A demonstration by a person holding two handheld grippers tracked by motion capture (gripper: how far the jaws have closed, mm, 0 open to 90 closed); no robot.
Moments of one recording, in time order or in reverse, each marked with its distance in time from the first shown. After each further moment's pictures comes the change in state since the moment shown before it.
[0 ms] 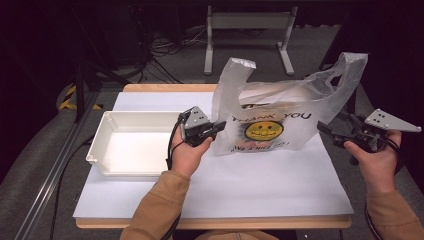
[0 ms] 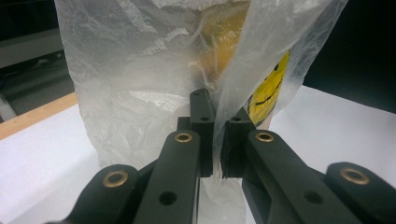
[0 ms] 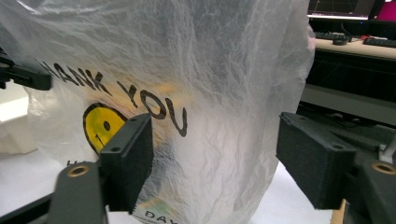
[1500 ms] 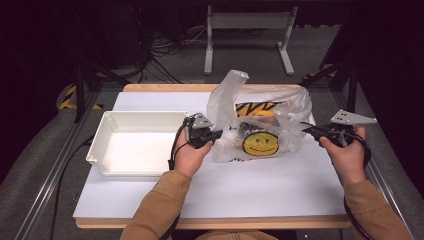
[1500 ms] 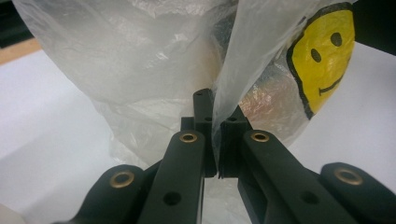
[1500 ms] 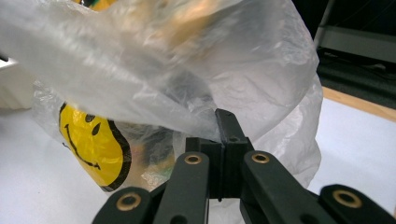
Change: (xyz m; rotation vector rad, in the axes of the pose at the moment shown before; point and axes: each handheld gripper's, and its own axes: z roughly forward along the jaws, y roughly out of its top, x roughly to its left) left arm 0.013 -0.031 0.028 0.201 0.023 -0.052; right arm 0.003 -0.033 0.055 0.202 0.088 0.042
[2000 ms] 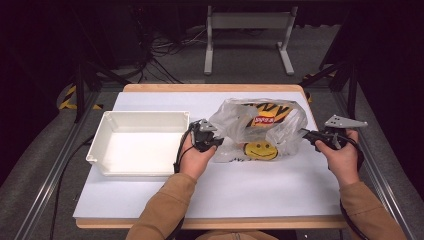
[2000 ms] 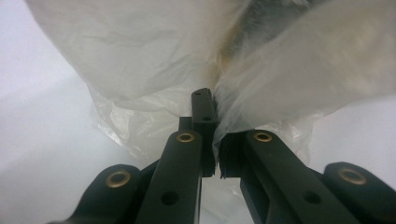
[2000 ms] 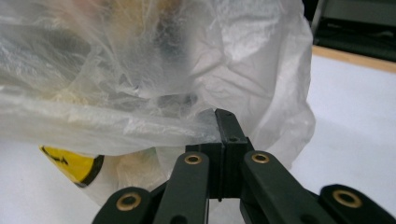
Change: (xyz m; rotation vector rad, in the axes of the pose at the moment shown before) left arm -0.002 -0.015 0.025 0.115 0.018 -0.064; right arm -0.008 -0.026 0.015 0.070 -0.007 0.083
